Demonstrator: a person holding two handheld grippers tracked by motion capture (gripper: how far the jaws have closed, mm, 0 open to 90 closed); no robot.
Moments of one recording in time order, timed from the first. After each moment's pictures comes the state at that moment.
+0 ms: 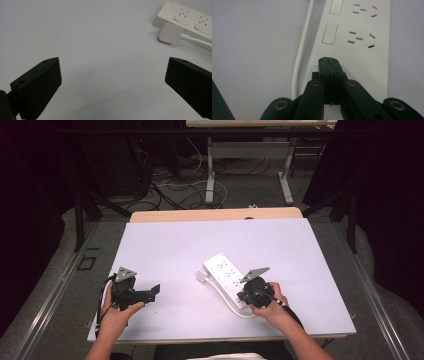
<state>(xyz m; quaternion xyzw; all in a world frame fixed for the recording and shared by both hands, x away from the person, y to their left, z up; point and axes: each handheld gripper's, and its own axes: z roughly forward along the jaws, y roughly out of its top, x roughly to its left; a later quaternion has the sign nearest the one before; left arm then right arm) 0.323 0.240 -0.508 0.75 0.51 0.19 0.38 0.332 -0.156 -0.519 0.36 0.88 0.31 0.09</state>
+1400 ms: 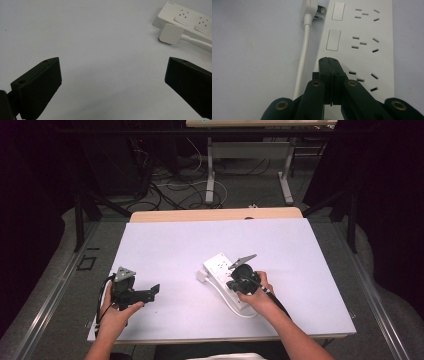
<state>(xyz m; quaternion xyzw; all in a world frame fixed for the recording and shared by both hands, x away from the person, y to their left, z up) 0.324 0.242 -0.508 0.75 0.51 0.19 0.38 0.369 -0.125 -0.516 0.38 0.86 0.32 0.09</state>
